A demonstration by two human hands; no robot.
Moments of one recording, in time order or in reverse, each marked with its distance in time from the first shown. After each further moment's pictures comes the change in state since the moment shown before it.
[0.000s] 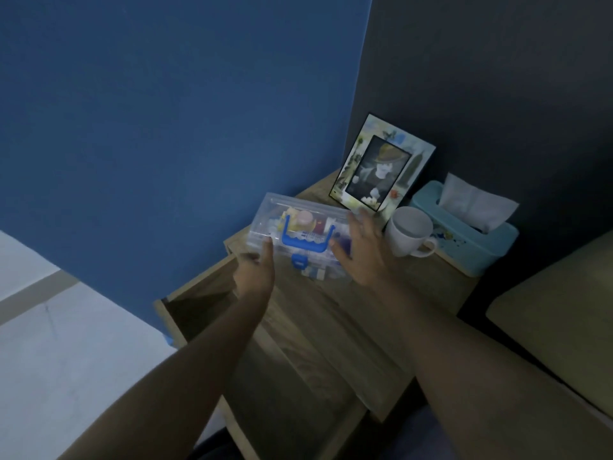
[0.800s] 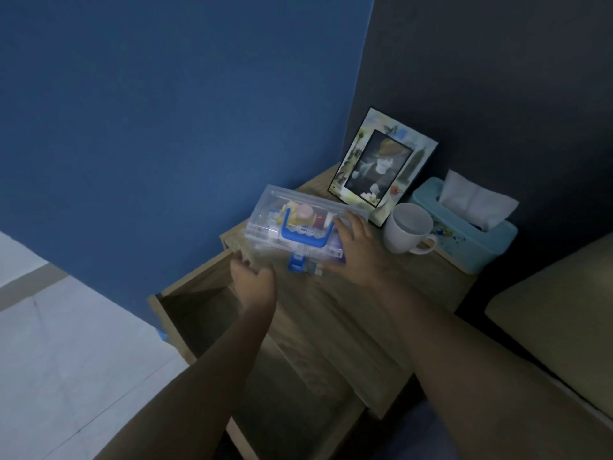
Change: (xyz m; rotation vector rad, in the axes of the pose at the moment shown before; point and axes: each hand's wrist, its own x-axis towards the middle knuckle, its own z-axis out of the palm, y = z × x) left_hand -0.007 -0.027 0.006 -0.306 0.011 0.021; right_hand 0.000 -0.005 -0.003 -0.112 -0.251 -0.095
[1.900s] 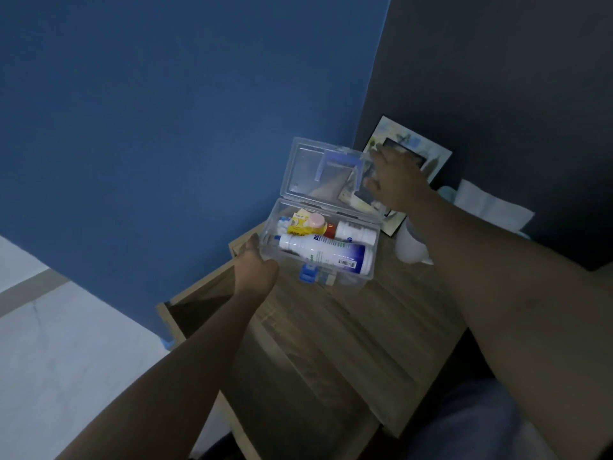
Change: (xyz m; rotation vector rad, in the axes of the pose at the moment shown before) left_hand 0.042 0.035 -0.014 0.522 -0.192 0.226; right_hand 0.095 0.027 -0.097 -0.315 0.241 -0.068
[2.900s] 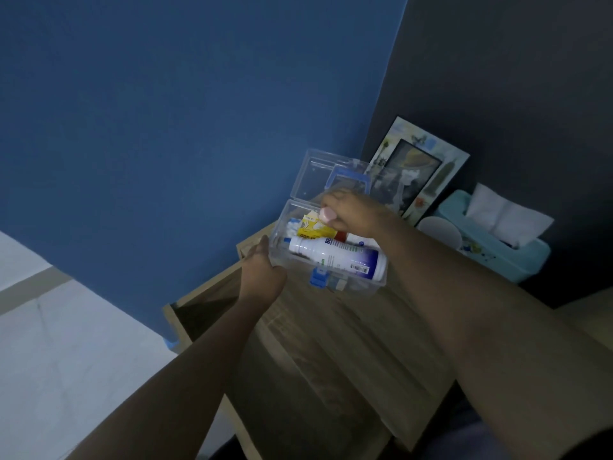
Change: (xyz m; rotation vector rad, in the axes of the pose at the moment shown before) left_hand 0.006 -0.008 -0.005 0.089 -0.072 0.046; right_hand 0.012 -0.067 0.054 0.078 -0.225 -0.331
